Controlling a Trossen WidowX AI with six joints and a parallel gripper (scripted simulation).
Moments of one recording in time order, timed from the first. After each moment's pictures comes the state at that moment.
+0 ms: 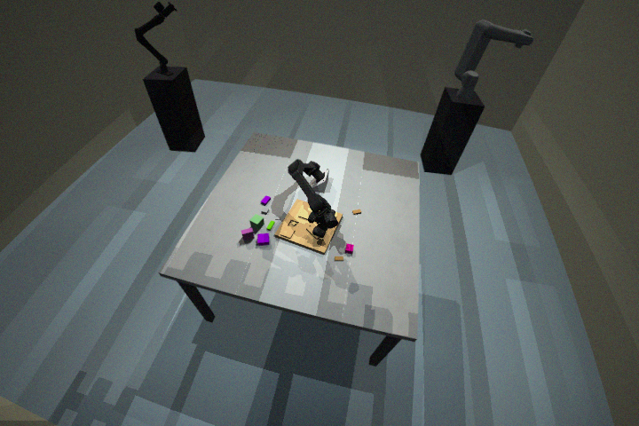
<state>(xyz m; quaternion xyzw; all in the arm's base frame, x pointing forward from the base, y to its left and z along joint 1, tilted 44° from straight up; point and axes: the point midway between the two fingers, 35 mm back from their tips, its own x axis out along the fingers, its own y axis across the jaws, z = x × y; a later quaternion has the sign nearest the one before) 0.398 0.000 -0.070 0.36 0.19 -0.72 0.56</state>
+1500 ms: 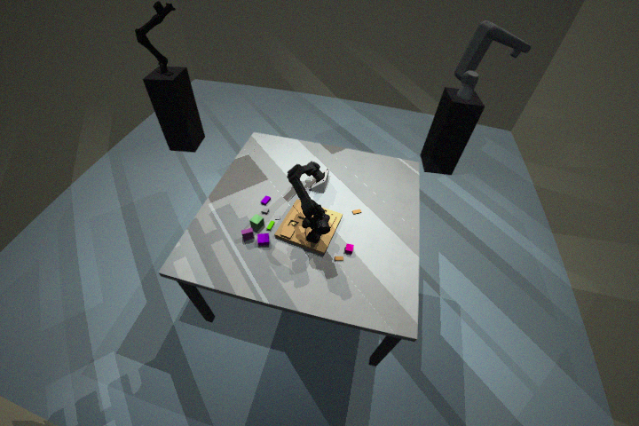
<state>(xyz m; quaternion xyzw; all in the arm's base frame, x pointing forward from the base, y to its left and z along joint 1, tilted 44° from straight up) 0.435 -0.024 -0.054 0.36 0.19 -0.72 0.56</state>
